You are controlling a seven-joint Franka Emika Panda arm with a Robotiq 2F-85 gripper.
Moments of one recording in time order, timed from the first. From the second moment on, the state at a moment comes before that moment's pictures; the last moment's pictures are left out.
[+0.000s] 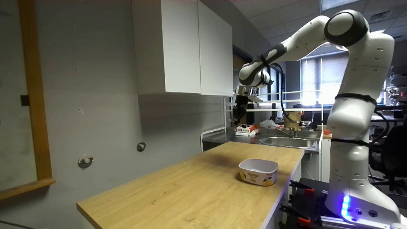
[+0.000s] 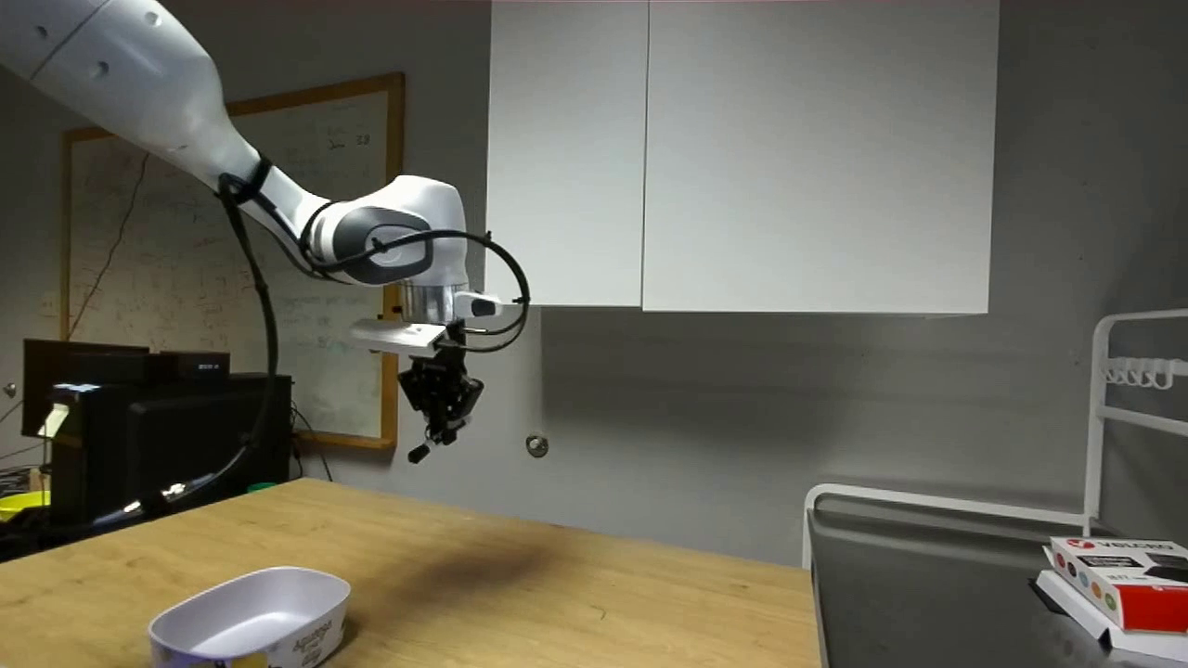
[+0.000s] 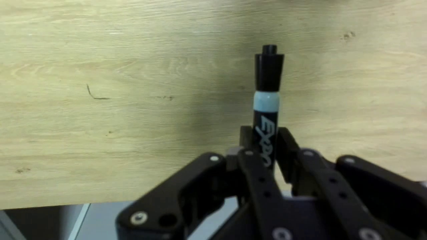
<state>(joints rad) -0.16 -0.25 -0.12 -2.31 0.11 2.26 -0.28</state>
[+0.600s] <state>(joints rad) -0.17 -0.25 0.01 -2.69 -0.08 2.85 0.27</state>
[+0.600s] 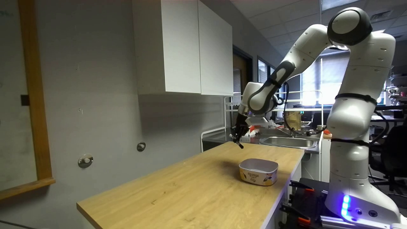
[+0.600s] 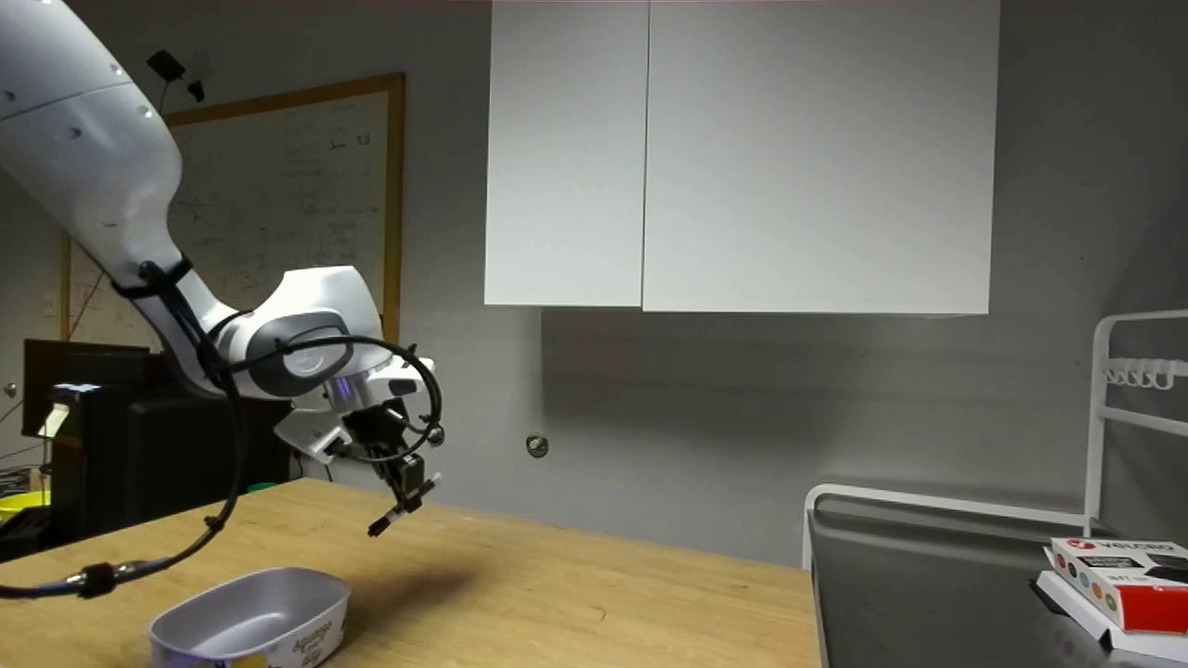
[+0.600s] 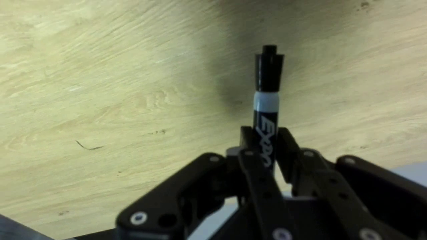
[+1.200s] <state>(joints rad) -0.32 -0.32 0.10 -2.78 -0.28 2.96 0.44</state>
